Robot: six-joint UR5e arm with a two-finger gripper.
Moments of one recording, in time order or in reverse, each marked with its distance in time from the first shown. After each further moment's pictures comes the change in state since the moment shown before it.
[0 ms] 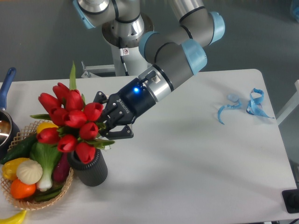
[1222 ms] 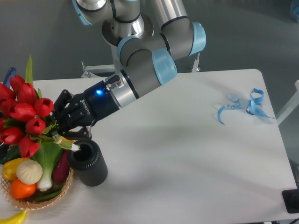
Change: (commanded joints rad) arm -0.103 -0.038 0.017 0.006 -0.002 0.006
